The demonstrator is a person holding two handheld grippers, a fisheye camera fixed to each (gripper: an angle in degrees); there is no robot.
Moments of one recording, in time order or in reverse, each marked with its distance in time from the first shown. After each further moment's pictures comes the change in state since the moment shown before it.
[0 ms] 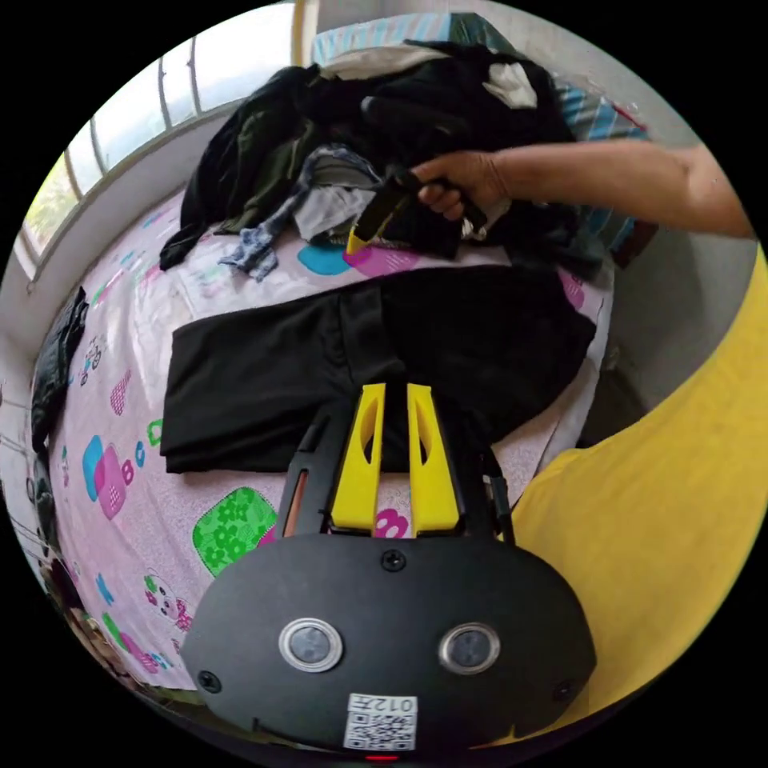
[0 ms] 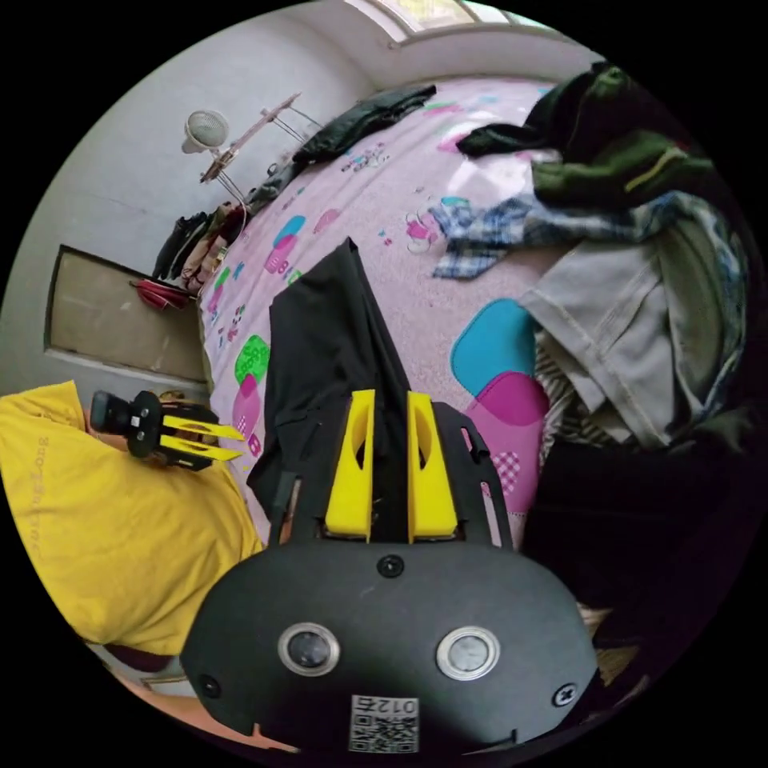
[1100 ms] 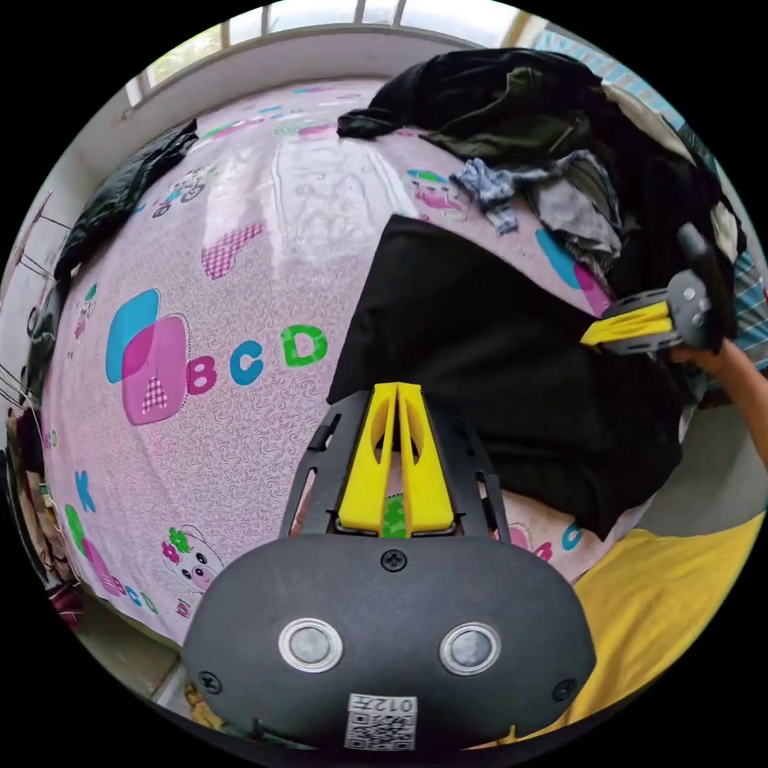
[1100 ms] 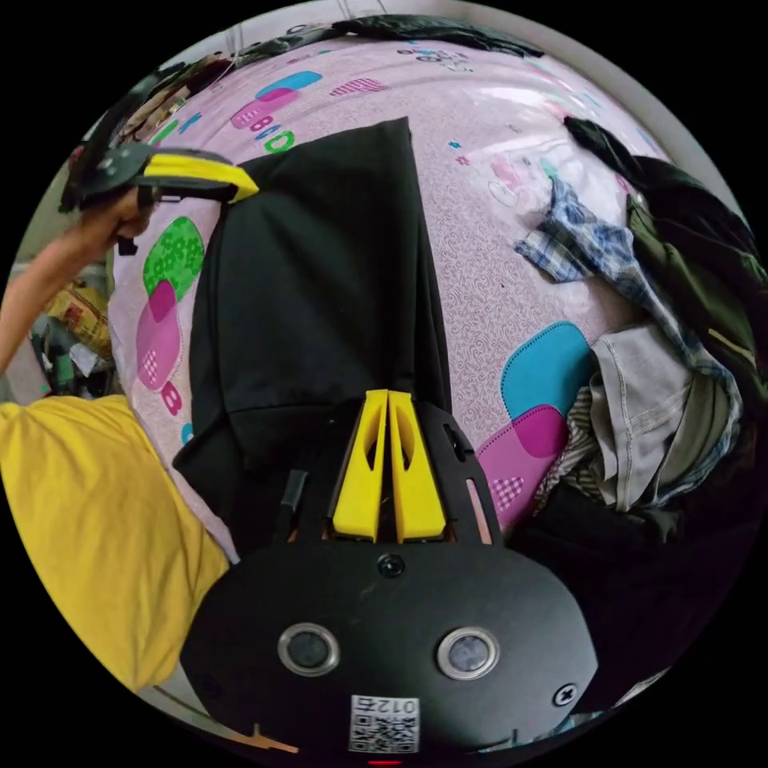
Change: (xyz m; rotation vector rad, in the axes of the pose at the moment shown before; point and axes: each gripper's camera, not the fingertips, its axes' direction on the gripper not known) left arm -0.197 -0.004 0.000 -0.217 -0.100 -0.454; right arm -0.114 -0.036 0.152 -0.433 0.353 -0.171
